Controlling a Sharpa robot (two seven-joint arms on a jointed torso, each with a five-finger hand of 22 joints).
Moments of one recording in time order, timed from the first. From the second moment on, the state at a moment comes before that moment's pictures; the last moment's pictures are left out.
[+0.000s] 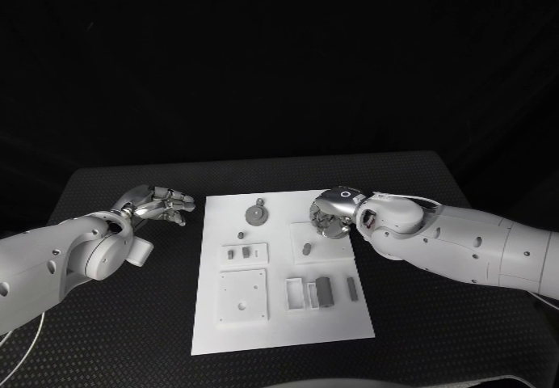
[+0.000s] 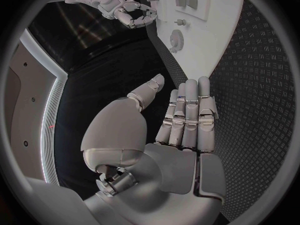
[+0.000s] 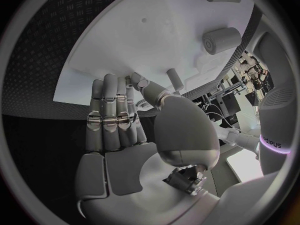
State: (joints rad) left arm 1.20 -0.82 -0.12 1.20 -0.39 -0.19 0.18; left_hand 1.09 -0.10 0.53 -0.27 0.05 0.86 0.19 0.26 0.48 1.15 0.12 0.08 0.23 0.98 0.02 0.98 0.44 0.02 1.10 -0.07 0.07 1.19; right arm 1.11 -0.79 -0.05 1.36 -1.80 -0.24 -0.05; right_hand 1.20 -0.10 0.66 -0.29 0.05 1.05 0.10 0.30 0.60 1.26 0.06 0.24 0.20 1.26 -0.03 0.59 0.75 0.25 1.04 0.12 0.30 1.28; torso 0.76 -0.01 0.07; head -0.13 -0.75
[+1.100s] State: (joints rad) left arm 1.19 -0.81 -0.12 1.20 -0.39 -0.19 0.18; left_hand 1.09 -0.10 0.53 -0.27 0.05 0.86 0.19 0.26 0.48 1.15 0.12 0.08 0.23 0.98 0.02 0.98 0.44 0.02 1.10 -0.07 0.07 1.19; right arm 1.10 -0.81 -0.05 1.39 -1.83 -0.30 -0.08; right_hand 1.20 -0.10 0.66 -0.29 0.04 1.06 0.10 0.31 0.61 1.29 0.05 0.23 0.21 1.27 -0.04 0.62 0.76 0.25 1.07 0.11 0.31 1.30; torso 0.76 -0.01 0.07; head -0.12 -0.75
